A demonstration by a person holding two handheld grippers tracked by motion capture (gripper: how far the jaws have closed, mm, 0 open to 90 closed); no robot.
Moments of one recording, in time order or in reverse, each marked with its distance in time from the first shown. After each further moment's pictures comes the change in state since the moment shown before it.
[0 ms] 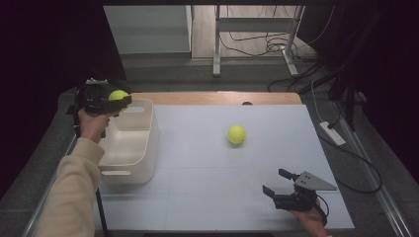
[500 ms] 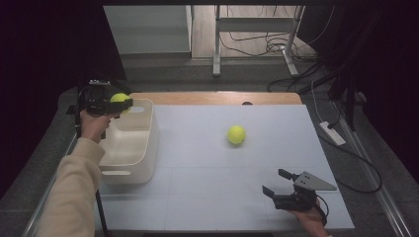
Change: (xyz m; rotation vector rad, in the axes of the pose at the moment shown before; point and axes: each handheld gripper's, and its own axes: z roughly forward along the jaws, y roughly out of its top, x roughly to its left) left arm 0.003 -0.003 0.011 0.077 0.004 0.007; right arm 0.000 0.000 0.000 0.003 0.004 0.001
